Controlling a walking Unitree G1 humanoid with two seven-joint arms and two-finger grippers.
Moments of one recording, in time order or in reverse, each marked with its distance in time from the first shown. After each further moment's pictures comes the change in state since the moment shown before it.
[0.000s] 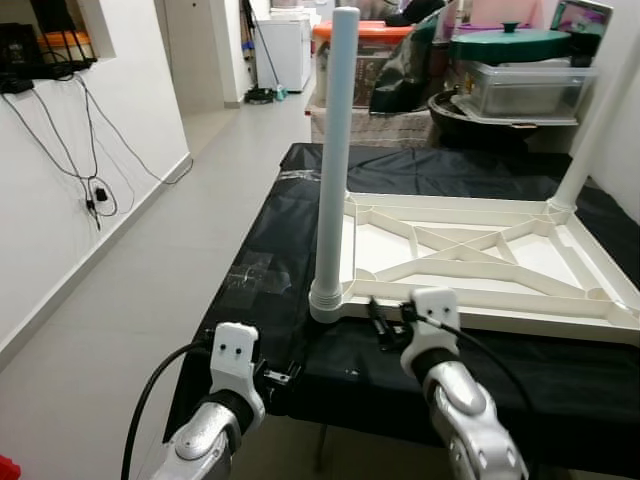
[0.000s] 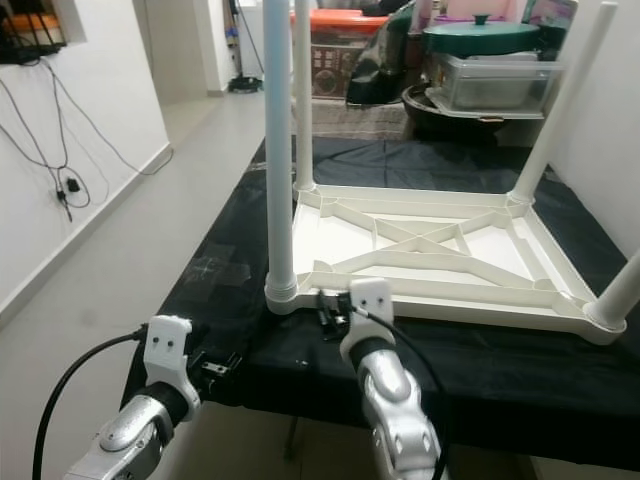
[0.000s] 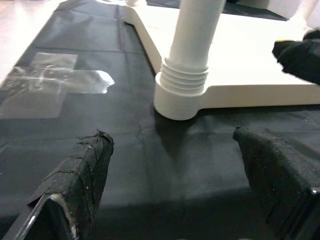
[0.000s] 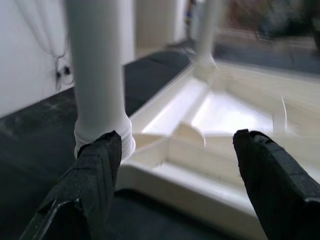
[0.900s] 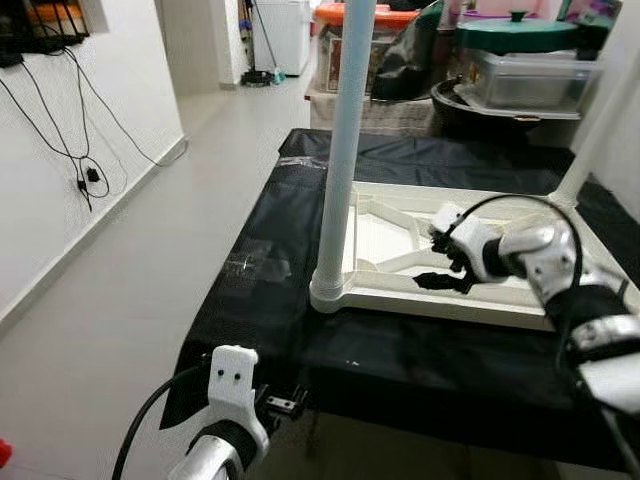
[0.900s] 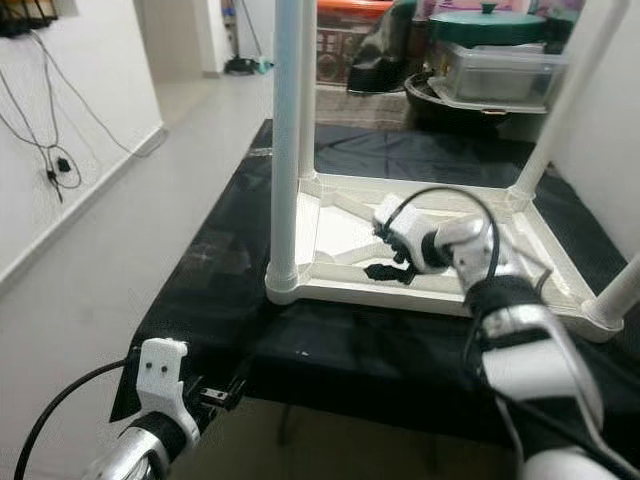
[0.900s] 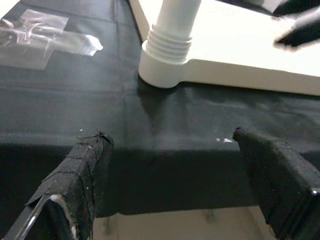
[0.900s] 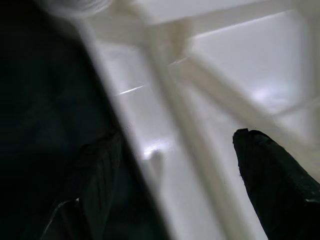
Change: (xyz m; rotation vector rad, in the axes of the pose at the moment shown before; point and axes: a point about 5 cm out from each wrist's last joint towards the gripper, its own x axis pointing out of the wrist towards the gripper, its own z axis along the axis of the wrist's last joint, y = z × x) left arm -0.031 -0.026 0.005 -0.069 0.019 -0.010; right arm 0.049 -0.115 0.059 -0.446 0.576 0.531
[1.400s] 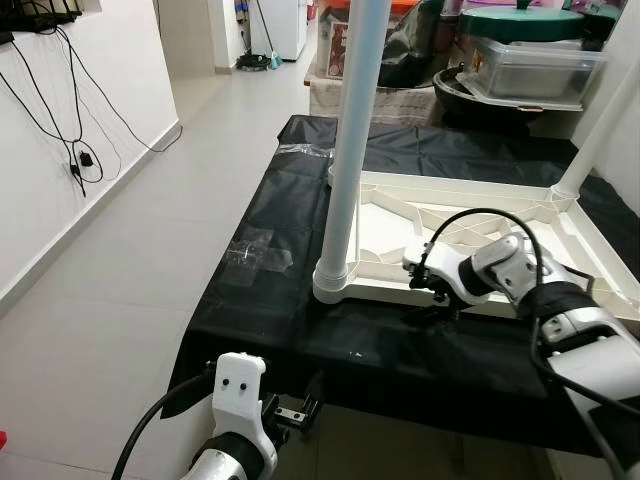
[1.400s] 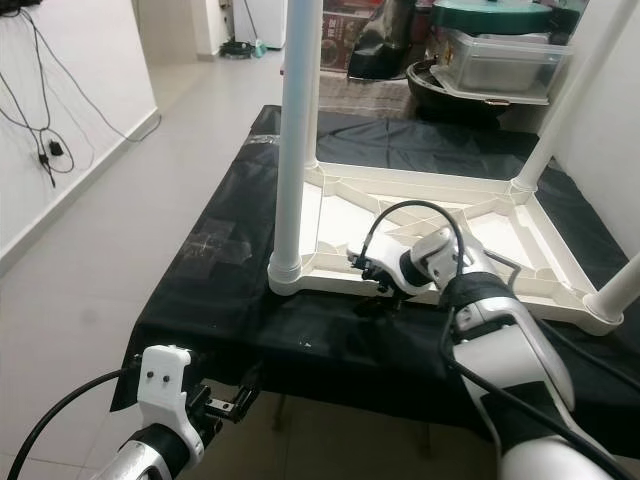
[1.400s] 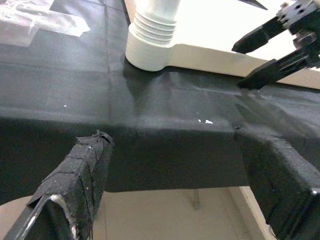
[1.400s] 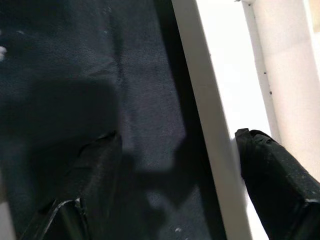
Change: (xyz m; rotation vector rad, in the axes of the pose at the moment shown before) left arm -0.012 -0.015 0.003 -0.021 0.012 -0.015; right arm 0.030 0.024 0.004 -0.115 0.132 0.169
